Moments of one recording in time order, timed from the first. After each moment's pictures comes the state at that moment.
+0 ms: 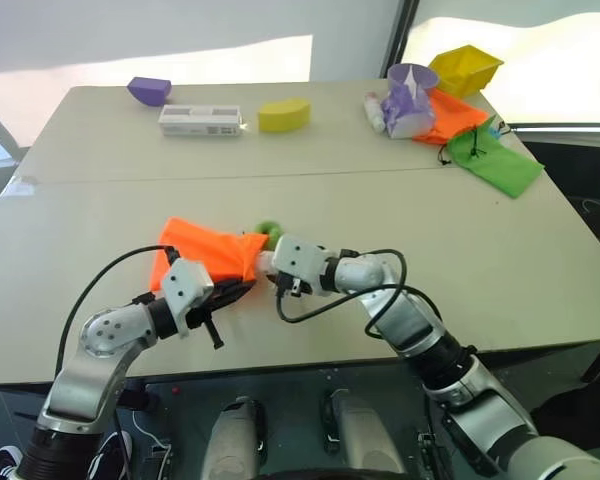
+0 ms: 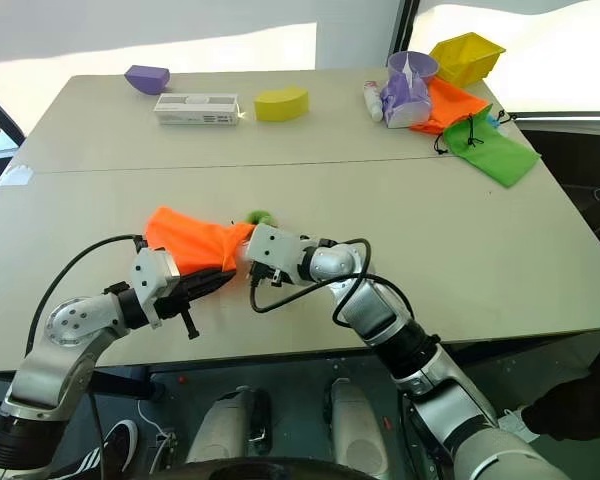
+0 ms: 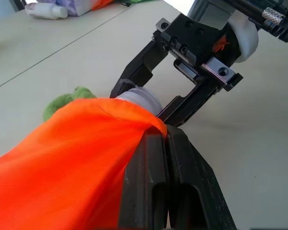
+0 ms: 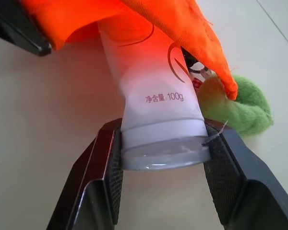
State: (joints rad) left arm 0.01 0.60 0.01 -0.35 -0.32 0.19 -0.84; right arm -0.56 -0.22 0.50 -0.08 -0.21 0.56 0.71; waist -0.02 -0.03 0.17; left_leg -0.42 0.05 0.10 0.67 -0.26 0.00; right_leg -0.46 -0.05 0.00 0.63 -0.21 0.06
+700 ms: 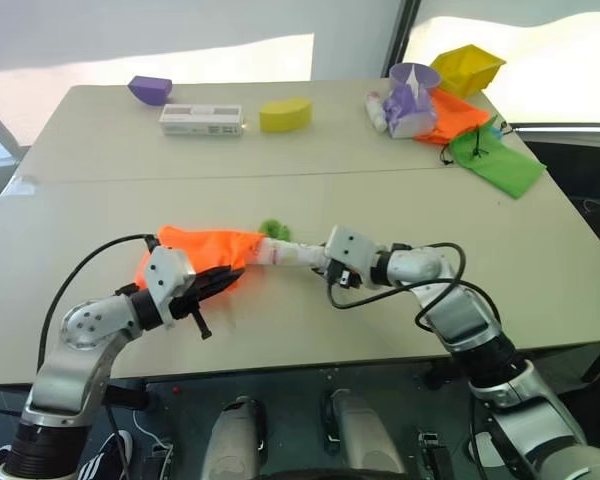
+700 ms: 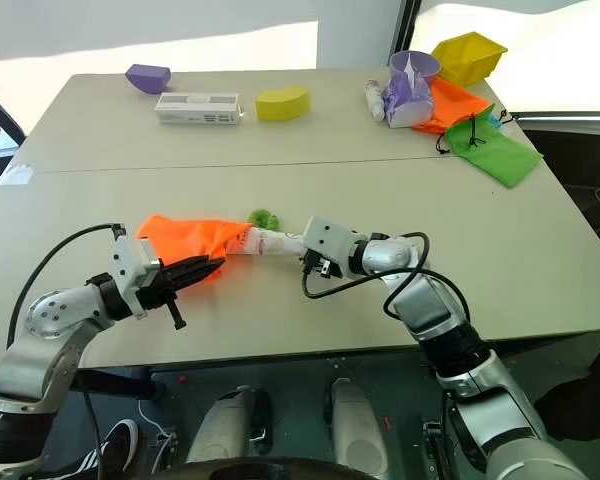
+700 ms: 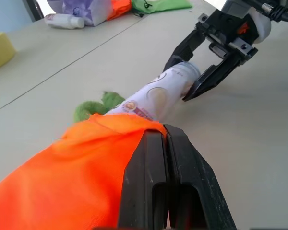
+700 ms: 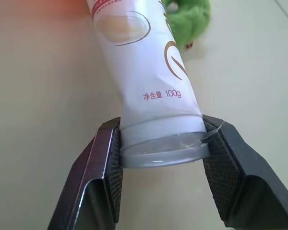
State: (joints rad) left arm -0.01 0.63 0.09 -0.32 -0.38 0.19 -0.88; right arm -0.48 -0.48 0.33 -0.14 -0.09 0.53 0.81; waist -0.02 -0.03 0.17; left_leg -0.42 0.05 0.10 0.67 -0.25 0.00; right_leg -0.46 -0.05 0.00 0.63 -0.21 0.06
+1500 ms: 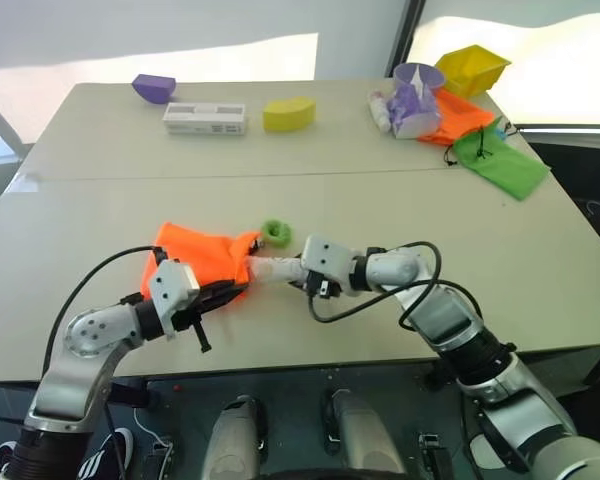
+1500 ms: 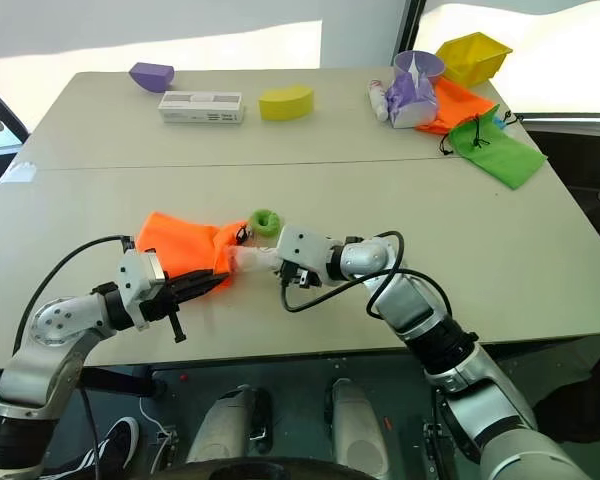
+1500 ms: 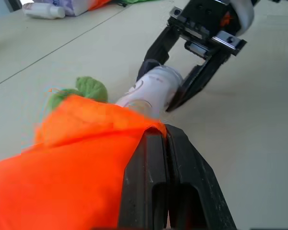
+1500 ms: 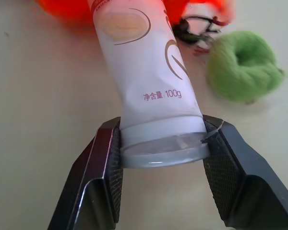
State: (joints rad) left arm 0.04 0.63 0.06 -0.32 -0.36 0.14 -0.92; right arm -0.56 -0.48 0.45 -0.11 -0.08 0.51 0.83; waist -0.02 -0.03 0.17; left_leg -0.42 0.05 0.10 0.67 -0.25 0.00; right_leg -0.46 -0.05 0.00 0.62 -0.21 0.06
